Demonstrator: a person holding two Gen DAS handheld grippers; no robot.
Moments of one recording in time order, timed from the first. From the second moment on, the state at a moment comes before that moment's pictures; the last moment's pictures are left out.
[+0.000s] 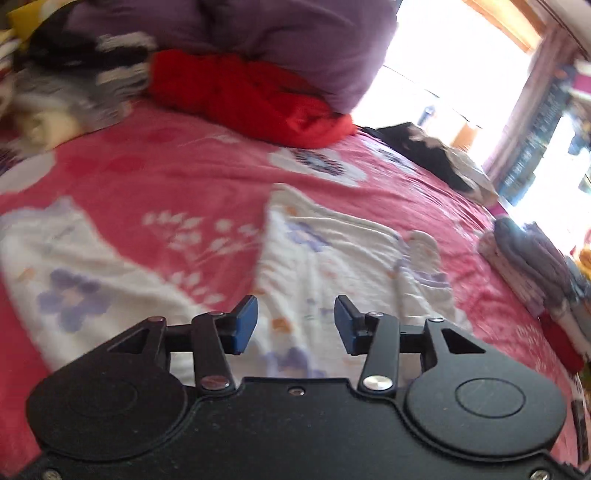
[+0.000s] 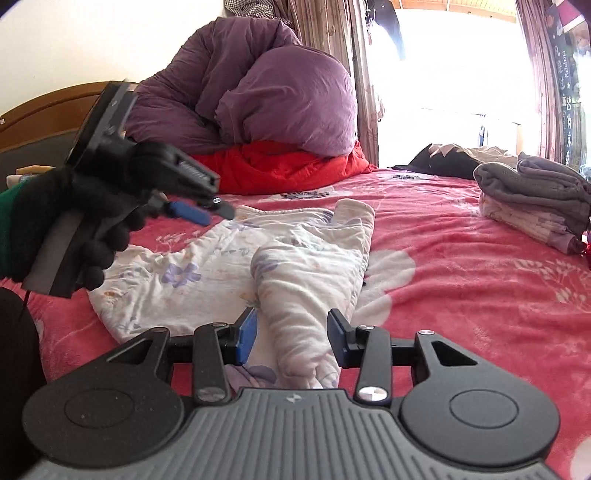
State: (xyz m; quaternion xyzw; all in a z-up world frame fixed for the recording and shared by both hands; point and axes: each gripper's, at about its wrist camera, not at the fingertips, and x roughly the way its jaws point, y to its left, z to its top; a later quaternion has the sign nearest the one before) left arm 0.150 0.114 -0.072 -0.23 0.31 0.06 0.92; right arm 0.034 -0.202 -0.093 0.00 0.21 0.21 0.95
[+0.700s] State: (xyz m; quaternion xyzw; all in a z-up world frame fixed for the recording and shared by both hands) left arm 0.084 0.228 -0.122 -0.42 0.26 0.24 0.84; right arm 0.032 -0.194 -0.122 0.07 0.32 0.24 0.92
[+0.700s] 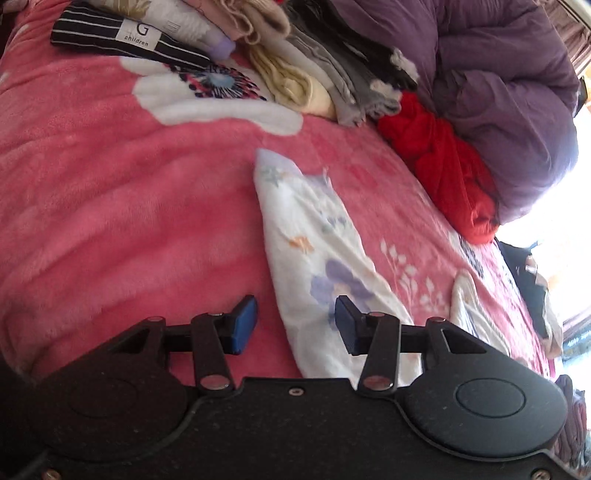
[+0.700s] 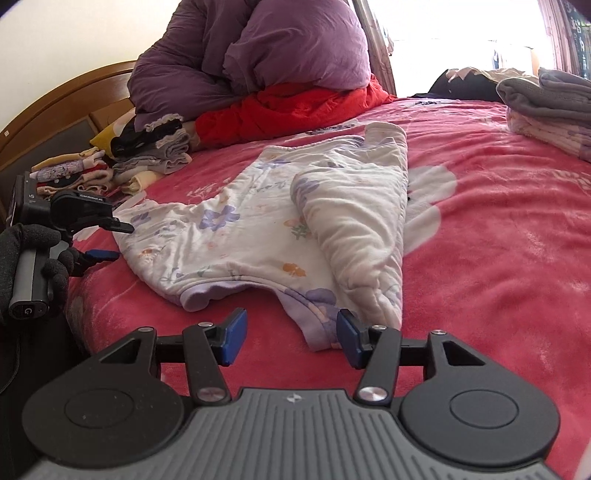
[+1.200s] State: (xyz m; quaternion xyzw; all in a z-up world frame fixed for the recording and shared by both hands) left arm 0.102 0.149 -0.061 -0.29 0.19 0.07 0.94; right arm 0.034 -0.226 -0.122 0.15 0.31 0.22 0.91
